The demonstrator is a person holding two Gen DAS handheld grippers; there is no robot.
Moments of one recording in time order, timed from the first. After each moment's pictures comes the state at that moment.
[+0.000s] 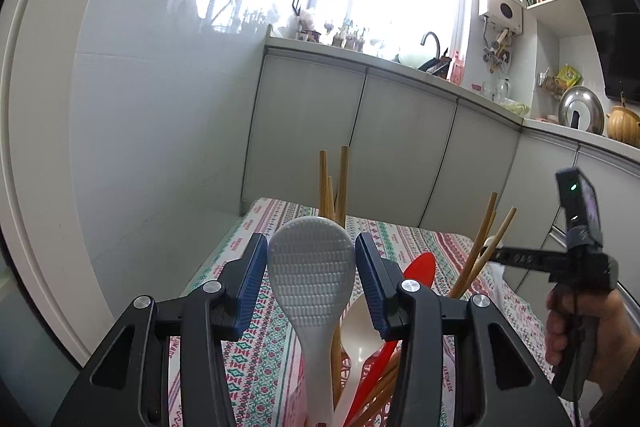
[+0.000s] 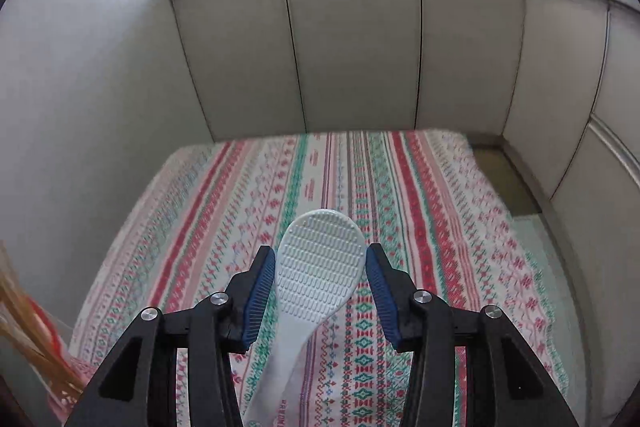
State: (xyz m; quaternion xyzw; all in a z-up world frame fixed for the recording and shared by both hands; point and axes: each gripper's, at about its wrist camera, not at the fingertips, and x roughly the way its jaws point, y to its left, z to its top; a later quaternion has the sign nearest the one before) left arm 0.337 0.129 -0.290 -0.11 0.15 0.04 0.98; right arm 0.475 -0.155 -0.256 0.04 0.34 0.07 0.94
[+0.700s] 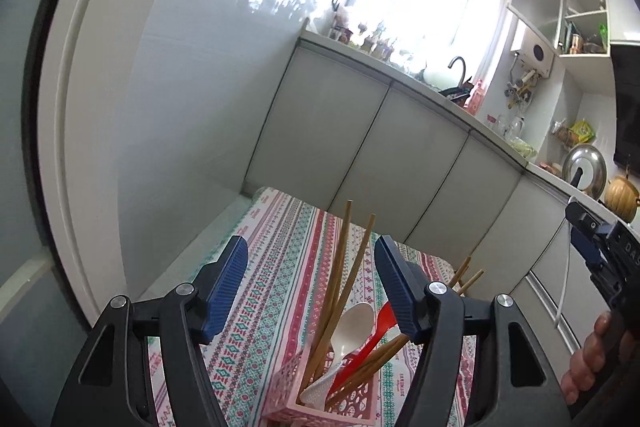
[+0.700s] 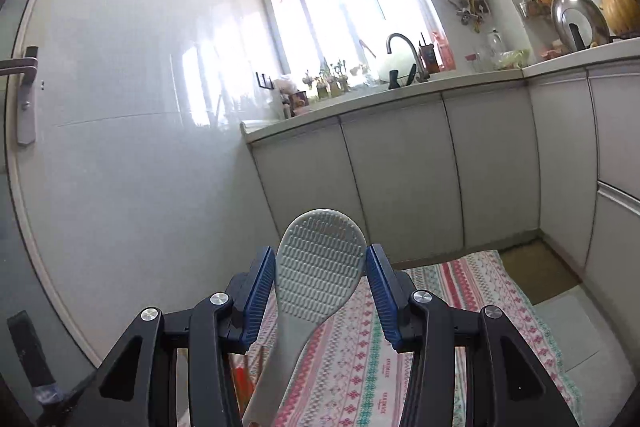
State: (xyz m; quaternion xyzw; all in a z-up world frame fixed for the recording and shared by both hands) left arm 0.303 0.167 -0.247 -0.22 0.18 0.06 0.96; right arm 0.343 -0.145 -0.136 0.13 0.11 0.16 0.97
